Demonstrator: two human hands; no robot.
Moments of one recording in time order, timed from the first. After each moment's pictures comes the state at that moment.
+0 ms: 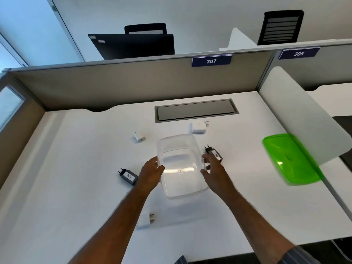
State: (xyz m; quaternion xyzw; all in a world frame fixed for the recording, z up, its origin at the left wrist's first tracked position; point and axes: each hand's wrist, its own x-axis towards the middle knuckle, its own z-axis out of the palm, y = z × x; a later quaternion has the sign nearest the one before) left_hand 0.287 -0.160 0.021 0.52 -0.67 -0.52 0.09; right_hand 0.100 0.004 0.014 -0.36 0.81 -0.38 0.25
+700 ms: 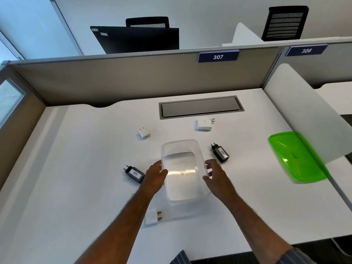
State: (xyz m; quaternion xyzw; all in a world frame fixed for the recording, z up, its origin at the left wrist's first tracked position) left_hand 0.309 -0.170 -0.012 0.50 -0.67 -0.55 0.06; right_hand 0.124 0.000 -0.012 -0.34 0.84 -0.32 0.27
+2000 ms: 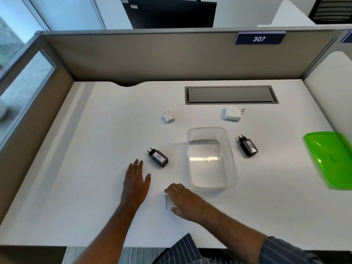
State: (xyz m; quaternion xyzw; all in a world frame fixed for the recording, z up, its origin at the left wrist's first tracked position) left_hand 0.470 -0.179 -0.075 0.57 -0.78 -0.25 0.05; right_hand 0.289 -0.045 -0.047 -0.72 0.62 -0.06 0.30
